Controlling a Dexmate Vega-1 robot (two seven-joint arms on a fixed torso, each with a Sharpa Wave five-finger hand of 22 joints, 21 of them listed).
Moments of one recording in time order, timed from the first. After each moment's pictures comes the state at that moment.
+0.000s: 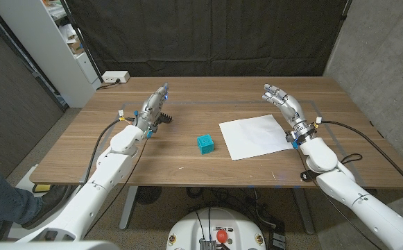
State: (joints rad) left arm 0.98 0.43 0.17 -1.51 -0.40 -0.16 -0.09; left_hand 0.31 0.00 0.39 0.03 0.19 -0.04 0.11 0.19 0.18 -0.08 0.07 0.20 0.20 -0.15 0.09 0.18 0.17 -0.17 0.02 0.19 0.17; right arm -1.03 -0.62 -0.32 -1.42 0.24 0.69 -0.10; right_hand 0.47 -0.01 0.46 -0.16 0.22 0.30 0.01 0.21 0.20 0.28 0.03 0.22 0.20 0.18 -0.04 0.21 0.26 0.43 -0.04 0.21 0.17
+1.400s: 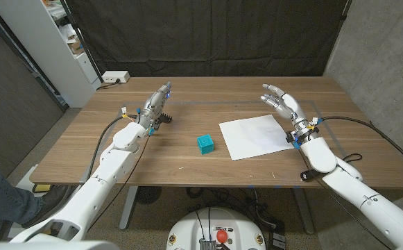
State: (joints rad) left arm 0.92 0.42 0.20 -1.44 -0.39 -0.18 -0.11; left_hand 0.31 0.01 0.39 0.02 0.18 -0.03 0.10 0.19 0.18 -0.08 0.07 0.20 0.20 -0.15 0.09 0.18 0.17 -0.17 0.02 0.19 0.18; right arm -1.07 -0.67 -0.29 -1.53 -0.10 0.58 -0.33; right_hand 0.48 -0.02 0.46 -0.16 0.24 0.31 0.01 0.21 0.20 0.28 0.02 0.22 0.20 0.18 -0.04 0.21 0.25 0.43 -0.04 0.20 0.17
